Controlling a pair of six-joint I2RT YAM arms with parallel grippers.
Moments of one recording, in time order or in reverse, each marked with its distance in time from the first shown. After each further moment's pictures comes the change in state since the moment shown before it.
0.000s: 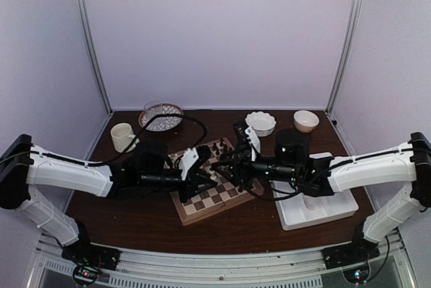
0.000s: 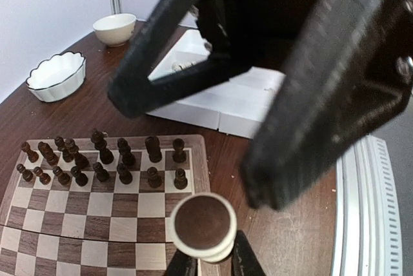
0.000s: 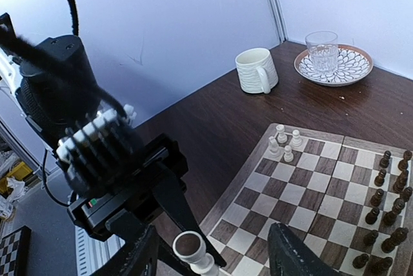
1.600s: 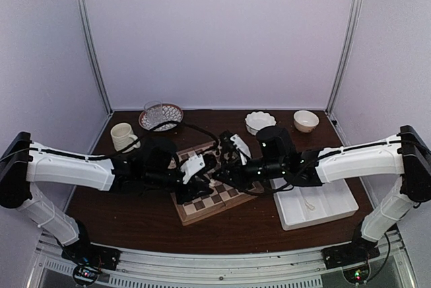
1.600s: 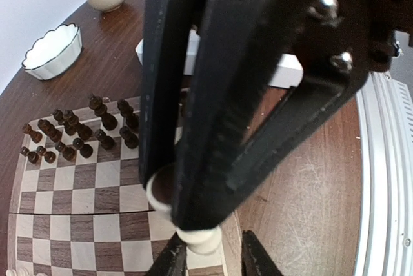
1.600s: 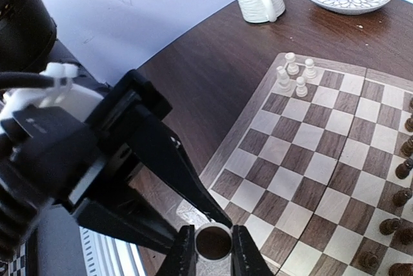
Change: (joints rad) left arm 0.000 0.023 0.101 -0.301 -0.045 0.198; right arm -0.034 0.109 0.152 -0.330 -0.140 -0.008
